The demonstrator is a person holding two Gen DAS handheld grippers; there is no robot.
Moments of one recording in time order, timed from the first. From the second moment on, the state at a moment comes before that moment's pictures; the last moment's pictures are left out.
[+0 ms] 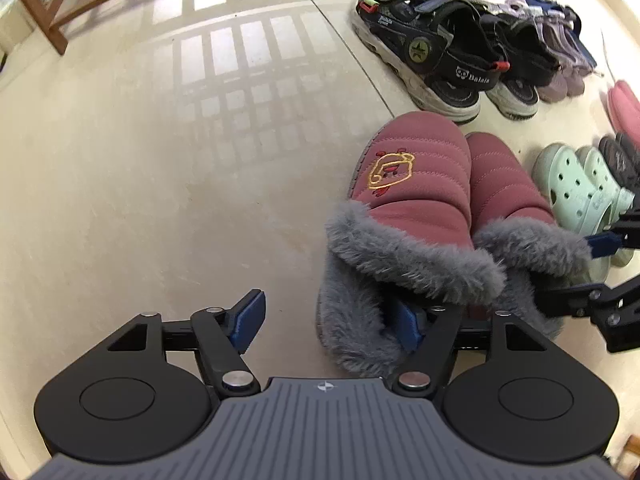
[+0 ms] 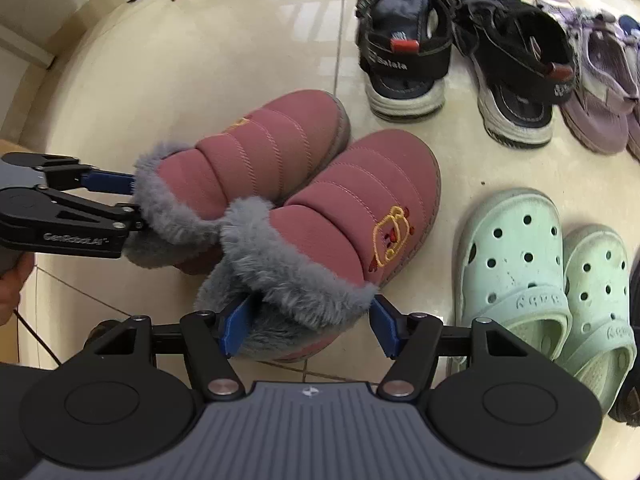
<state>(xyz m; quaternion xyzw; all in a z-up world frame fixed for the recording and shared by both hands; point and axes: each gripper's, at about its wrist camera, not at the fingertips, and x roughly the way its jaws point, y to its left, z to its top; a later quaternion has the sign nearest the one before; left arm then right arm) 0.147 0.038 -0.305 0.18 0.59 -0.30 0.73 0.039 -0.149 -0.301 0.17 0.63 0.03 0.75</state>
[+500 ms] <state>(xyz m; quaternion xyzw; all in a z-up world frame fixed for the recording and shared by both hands) 0.153 0.049 -0.324 0.16 0.62 -0.29 0.71 0.026 -0.166 -0.311 0.24 0.64 -0.01 0.73</state>
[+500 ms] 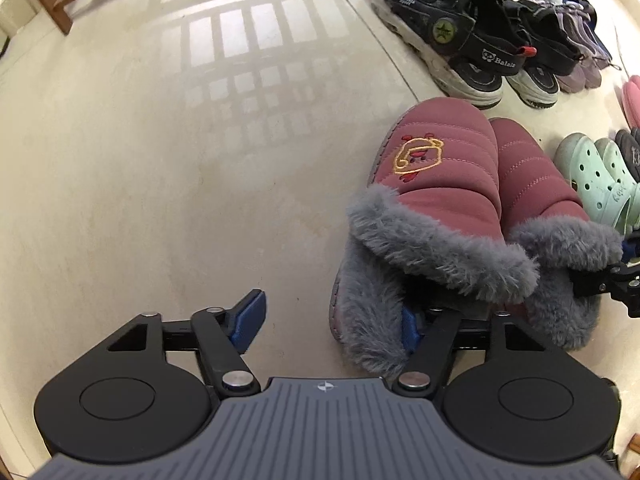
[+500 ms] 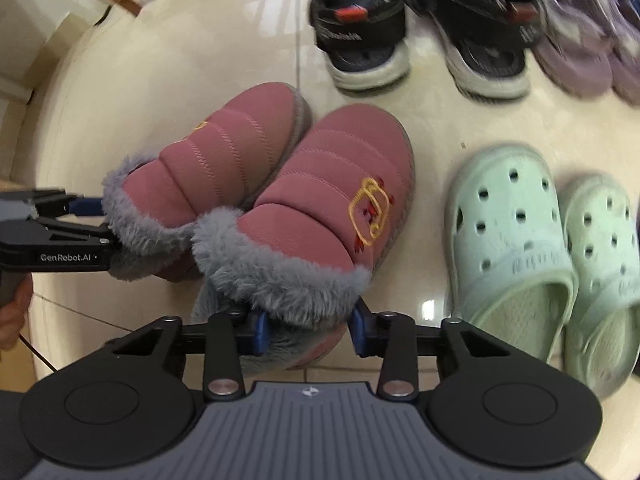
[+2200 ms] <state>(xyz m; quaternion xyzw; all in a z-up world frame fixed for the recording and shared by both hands) 0.104 -0.008 -0.342 0.13 0.68 -0.37 0.62 0.018 -0.178 -0.292 0.17 0.64 0.00 0.75</state>
